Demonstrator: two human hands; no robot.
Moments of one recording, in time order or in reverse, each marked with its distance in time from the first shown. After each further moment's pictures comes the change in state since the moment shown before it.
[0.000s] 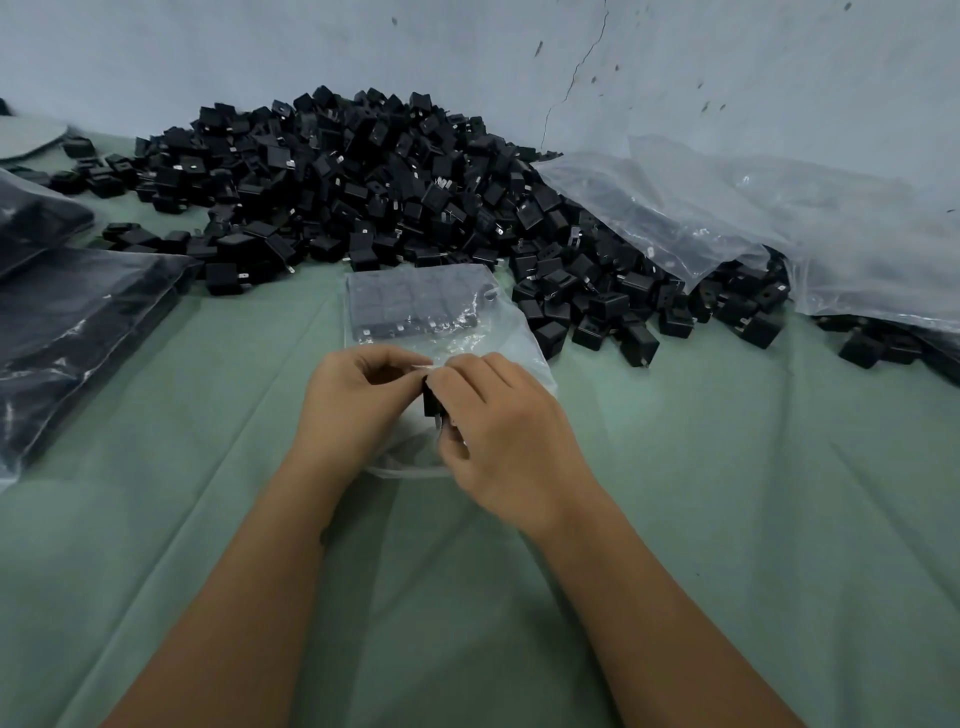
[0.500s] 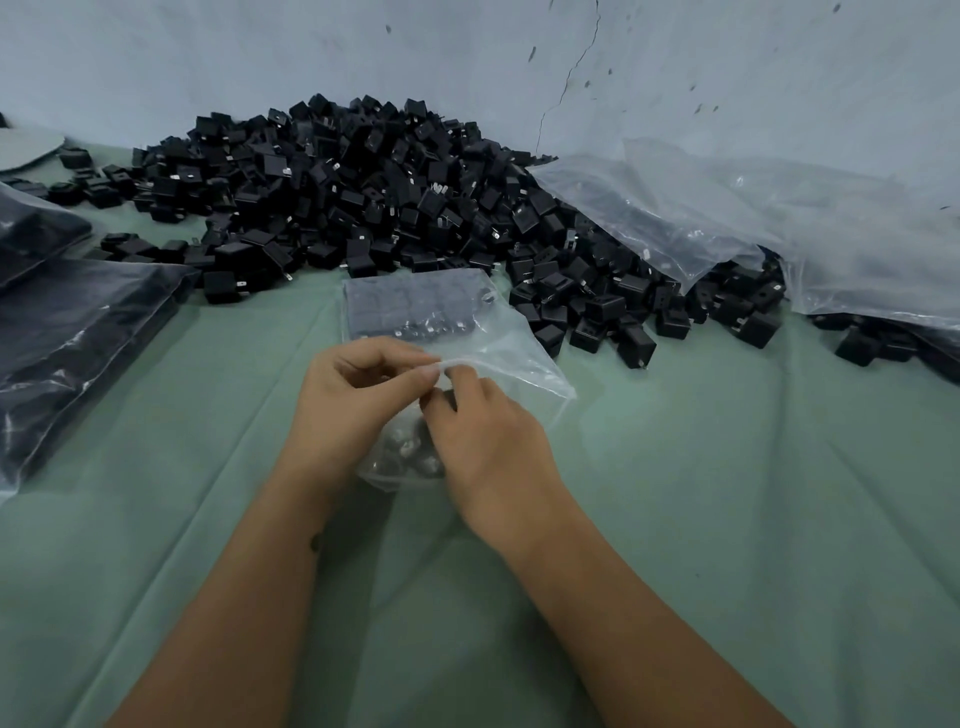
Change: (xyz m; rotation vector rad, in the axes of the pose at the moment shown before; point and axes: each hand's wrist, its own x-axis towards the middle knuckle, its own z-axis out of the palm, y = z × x) left_hand -0.005 0.011 -0.004 -0.348 -0.122 0.148; right_hand 0.002 -0.019 0.006 -0.236 -0.275 0.219
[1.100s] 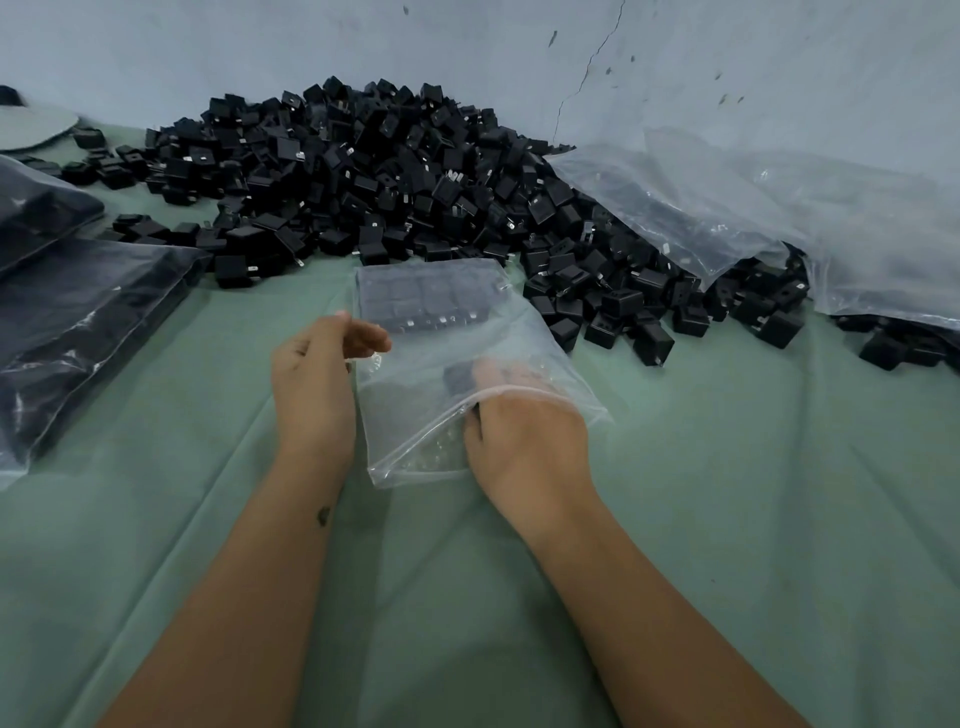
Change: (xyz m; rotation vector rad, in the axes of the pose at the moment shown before) left_hand 0.010 -0.011 -0.008 0.090 0.520 -0.141; right_hand 0.005 0.016 0.007 0.128 -0.116 0.170
